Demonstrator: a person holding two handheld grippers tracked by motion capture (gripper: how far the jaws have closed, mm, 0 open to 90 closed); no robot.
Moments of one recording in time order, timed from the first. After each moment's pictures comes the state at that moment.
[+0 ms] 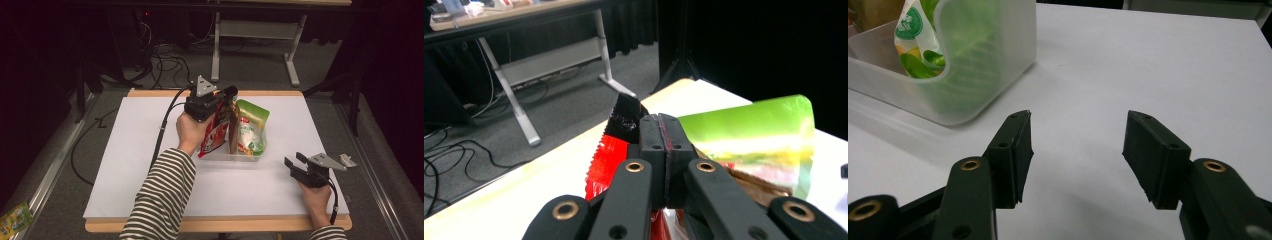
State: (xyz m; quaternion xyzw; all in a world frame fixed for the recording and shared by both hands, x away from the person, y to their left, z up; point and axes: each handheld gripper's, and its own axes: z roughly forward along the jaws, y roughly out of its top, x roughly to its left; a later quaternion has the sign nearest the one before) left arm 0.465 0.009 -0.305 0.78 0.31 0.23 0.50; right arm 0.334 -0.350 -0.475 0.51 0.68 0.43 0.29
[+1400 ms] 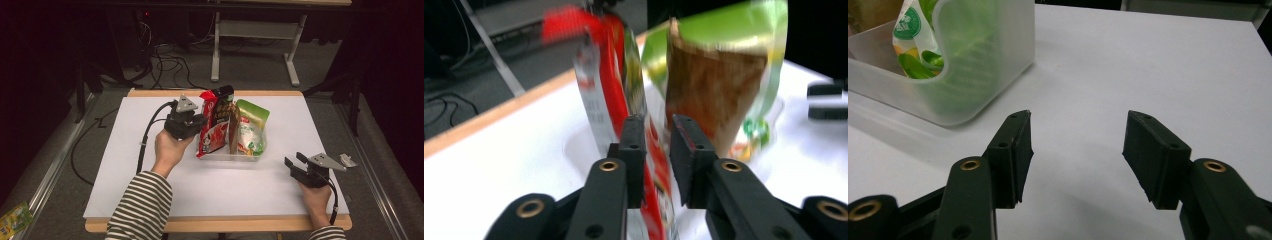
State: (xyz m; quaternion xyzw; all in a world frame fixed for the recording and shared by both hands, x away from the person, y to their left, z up) left arm 0.427 0.060 -0.325 0.82 0.32 0.18 0.44; right arm 0.334 -0.350 -0.475 0.51 0.68 0.43 0.30
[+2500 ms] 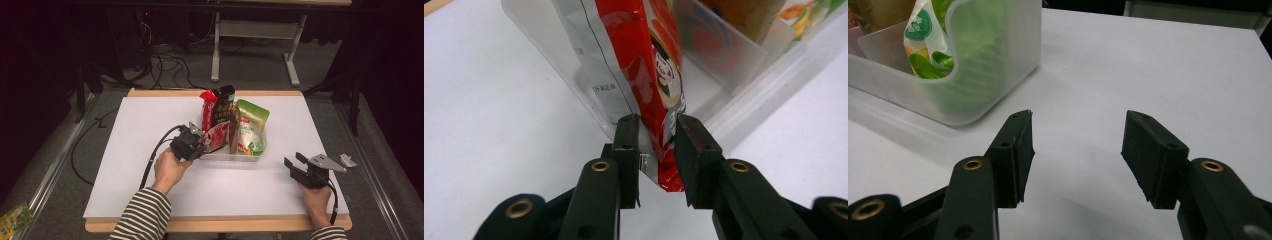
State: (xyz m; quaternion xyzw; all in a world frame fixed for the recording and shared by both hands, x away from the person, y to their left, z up) left arm 0.422 0.046 -0.396 0.88 0.35 0.14 0.30; right arm 0.332 -0.348 -0.475 0.50 0.69 0.44 0.30
